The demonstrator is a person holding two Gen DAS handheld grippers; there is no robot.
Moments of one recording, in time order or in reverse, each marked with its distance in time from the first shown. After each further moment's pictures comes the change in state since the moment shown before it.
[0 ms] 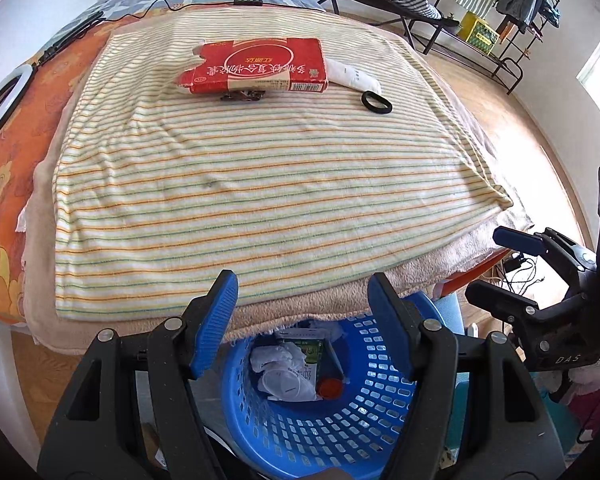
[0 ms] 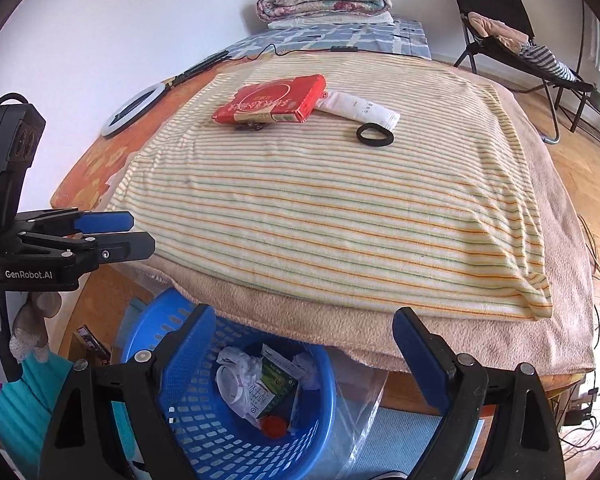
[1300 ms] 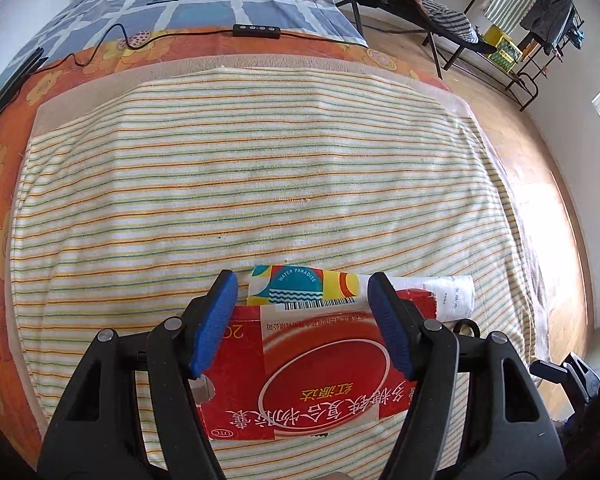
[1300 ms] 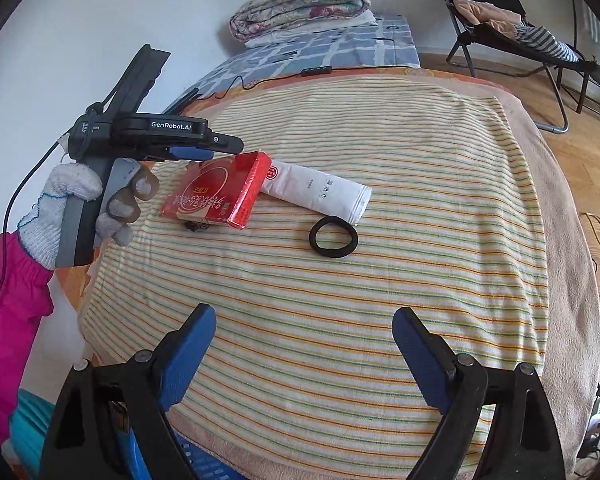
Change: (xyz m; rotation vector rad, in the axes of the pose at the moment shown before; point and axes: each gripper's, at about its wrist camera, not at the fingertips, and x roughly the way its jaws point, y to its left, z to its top) left arm 0.125 0.071 0.249 -0.030 0.071 -0.045; right arm 0.043 -0.067 0.105 0.108 -0.015 0.084
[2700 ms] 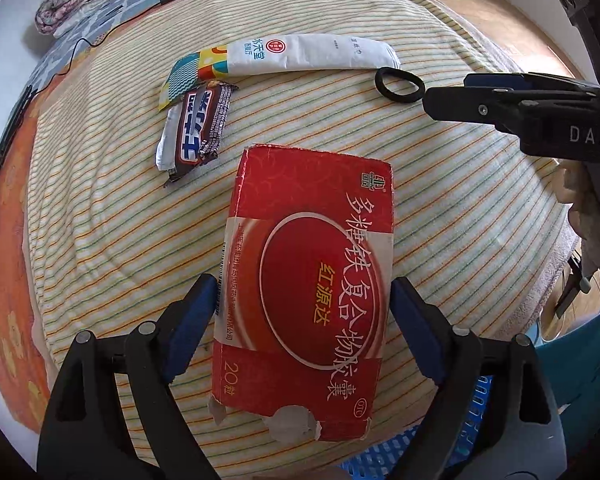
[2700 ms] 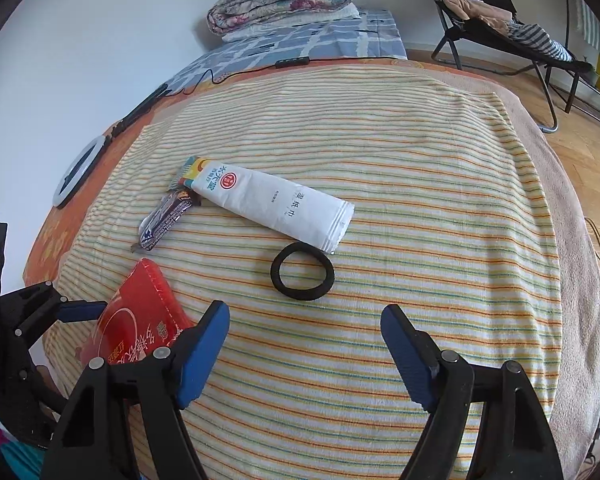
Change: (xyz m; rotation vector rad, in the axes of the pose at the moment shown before) left arm -0.024 -0.087 -0.181 0.332 0.117 0.208; right arm 0.050 -0.012 0.027 0.008 0.011 -0.091
